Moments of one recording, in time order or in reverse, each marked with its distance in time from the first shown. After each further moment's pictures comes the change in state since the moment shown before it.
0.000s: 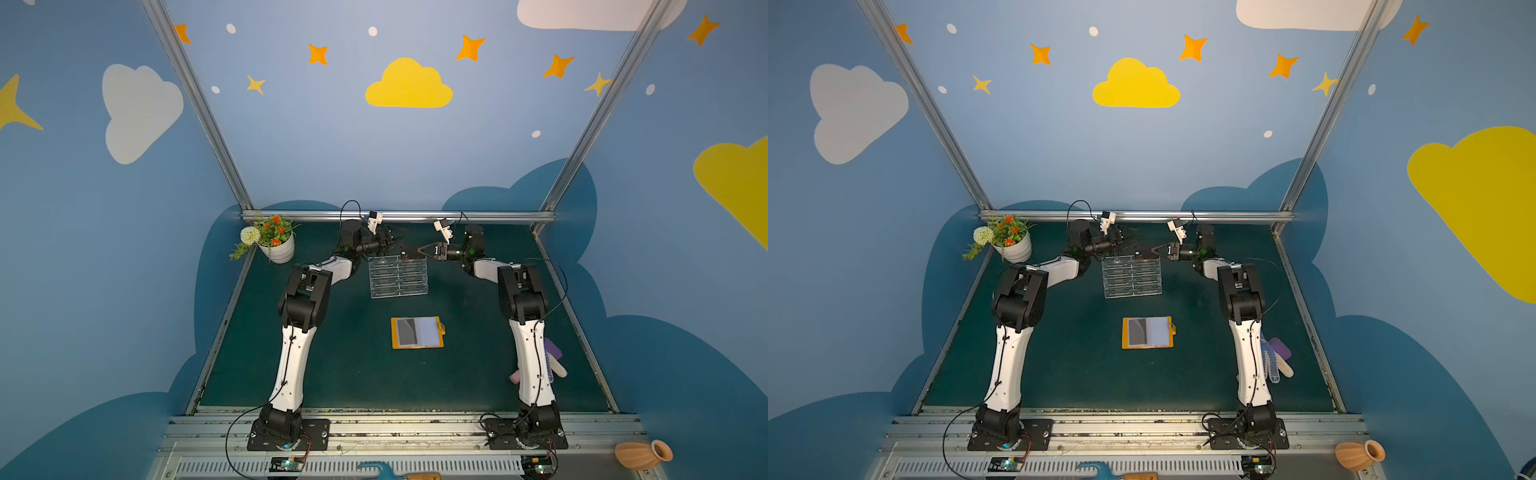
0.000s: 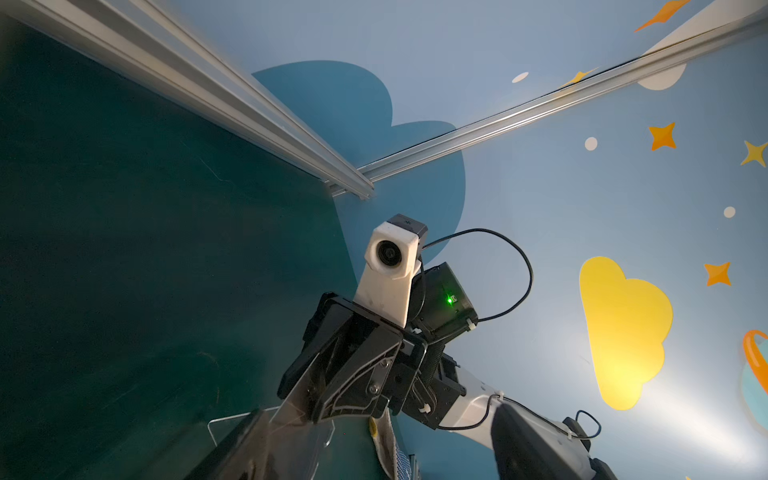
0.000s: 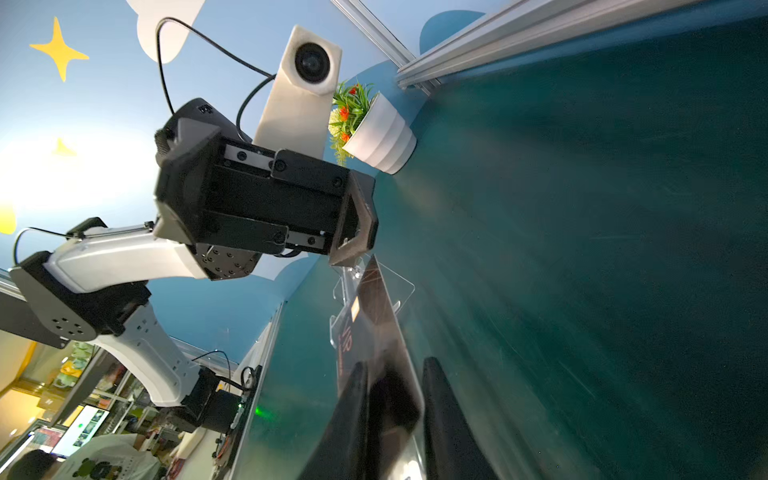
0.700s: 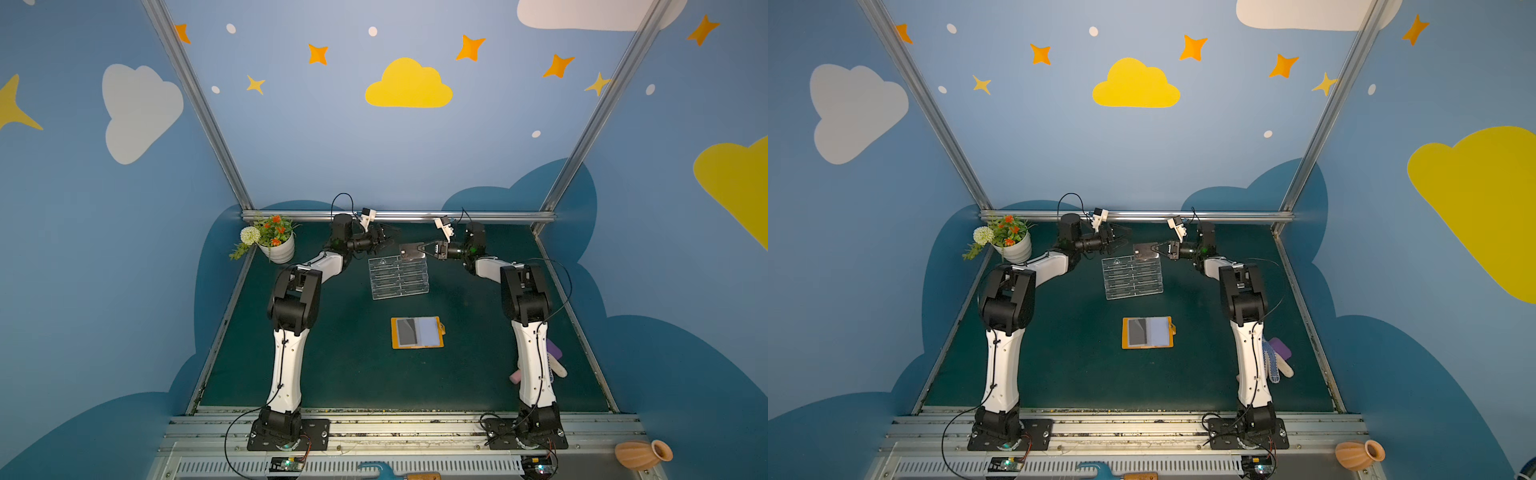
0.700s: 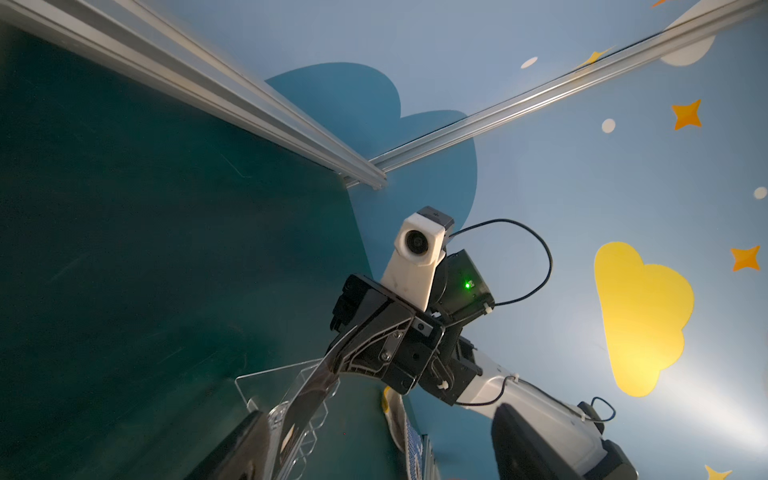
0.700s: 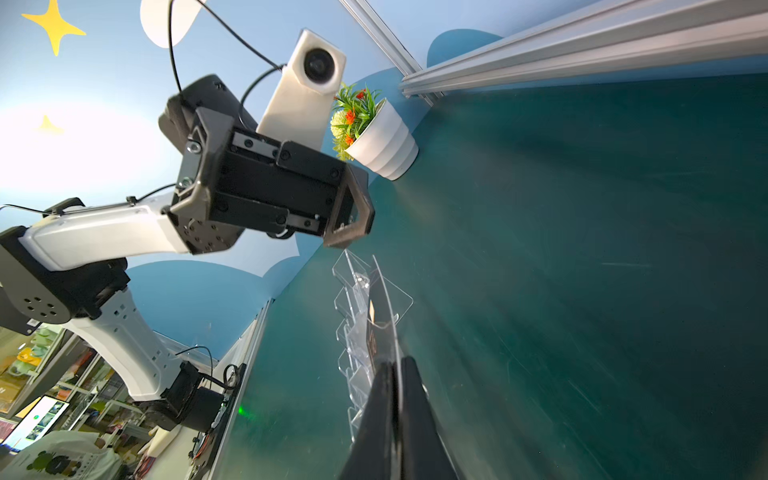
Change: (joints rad) left arm 0.056 -0.091 0.004 -0.249 0.063 0.182; right arm 0.010 -0.057 -0.026 -0.019 0.023 -0.074
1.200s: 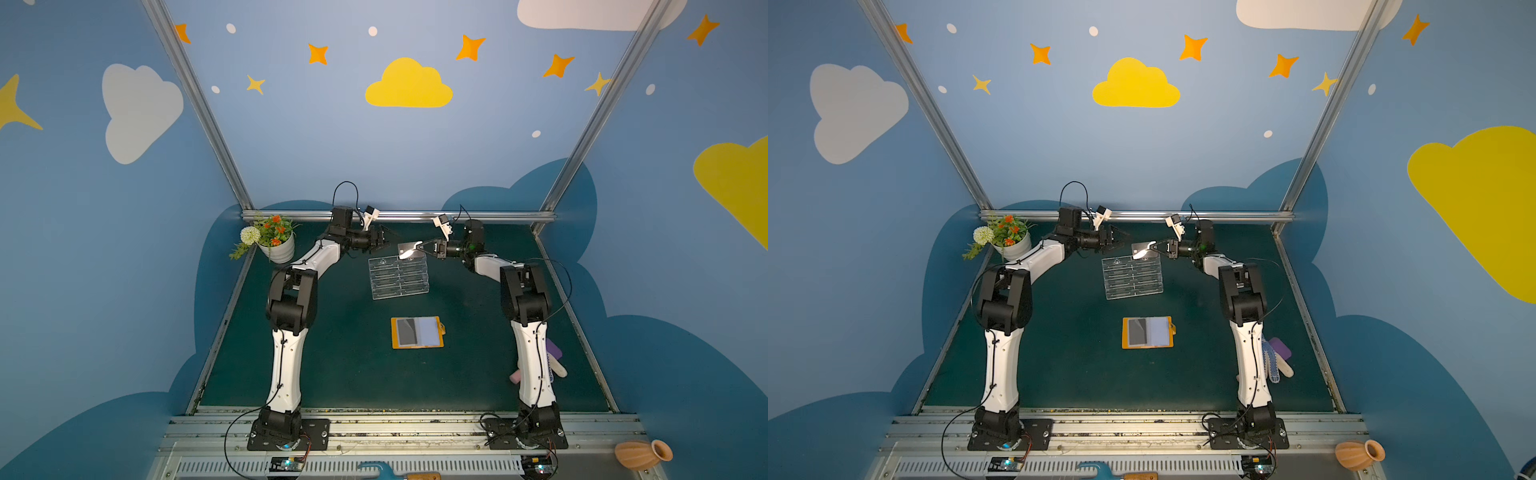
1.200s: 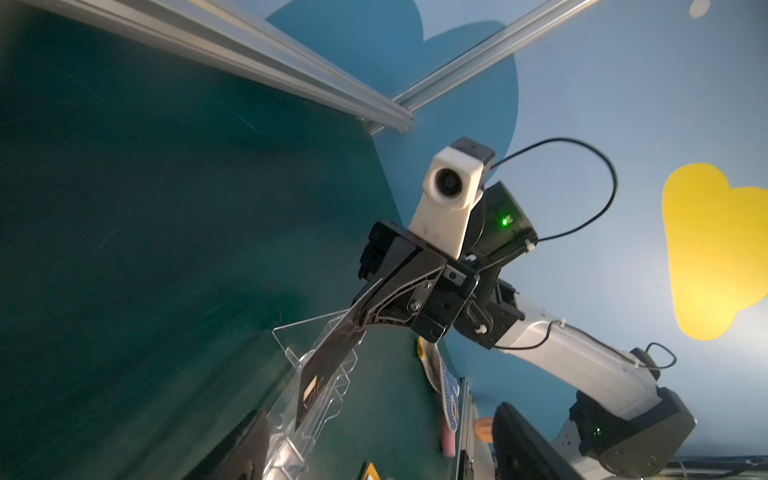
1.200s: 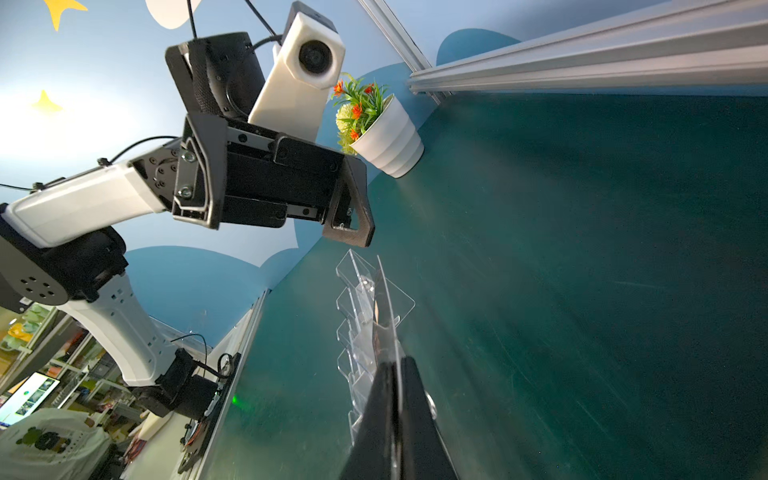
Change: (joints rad) left arm 0.001 -0.002 0.177 -0.526 0.047 0.410; right arm 0.010 0.000 0.045 -0.095 -0.018 -0.105
